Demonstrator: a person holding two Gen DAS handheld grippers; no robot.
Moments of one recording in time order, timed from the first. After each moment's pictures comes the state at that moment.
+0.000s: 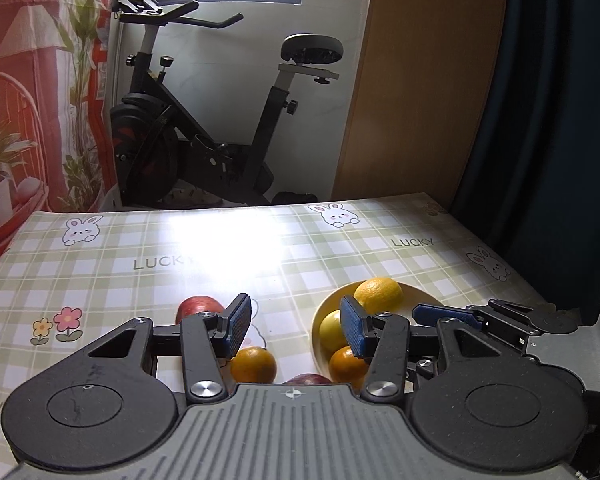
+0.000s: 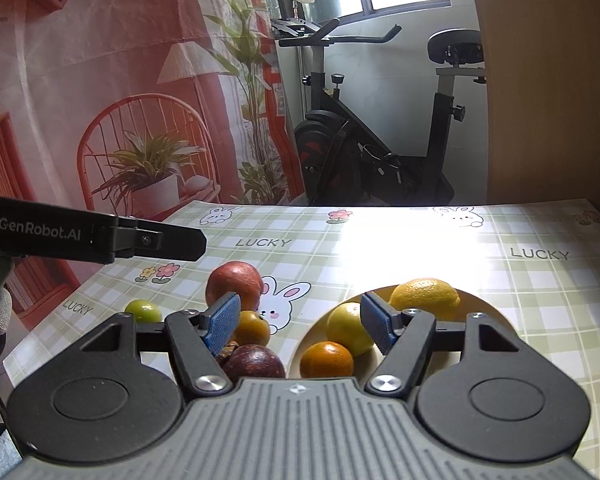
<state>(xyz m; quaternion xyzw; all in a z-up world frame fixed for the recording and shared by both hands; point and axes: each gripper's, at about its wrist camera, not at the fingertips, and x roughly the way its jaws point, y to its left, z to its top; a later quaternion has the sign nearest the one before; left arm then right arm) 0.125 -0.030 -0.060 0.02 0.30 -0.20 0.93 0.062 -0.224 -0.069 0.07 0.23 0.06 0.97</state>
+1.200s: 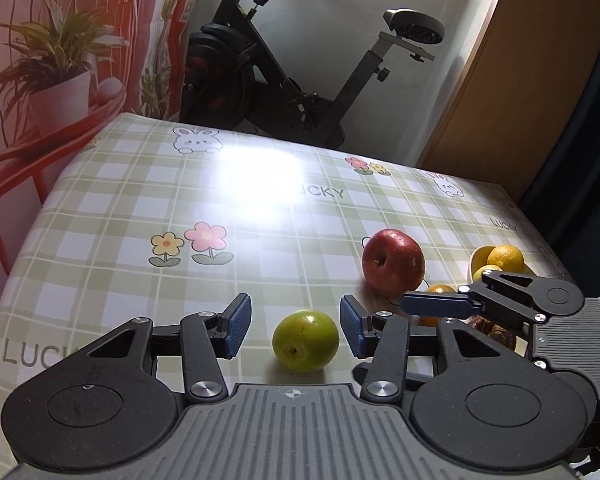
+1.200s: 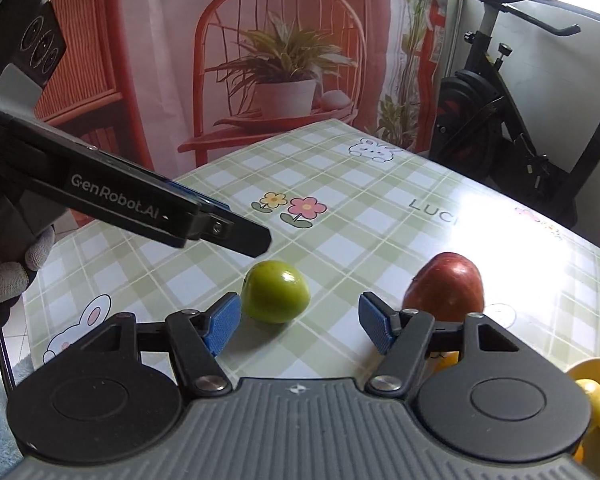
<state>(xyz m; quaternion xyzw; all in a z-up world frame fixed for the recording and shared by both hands) 0.180 0.140 -0.119 -0.06 0.38 -0.17 0.90 0.172 -0.058 -0.122 -0.08 0.32 0.21 0.92</state>
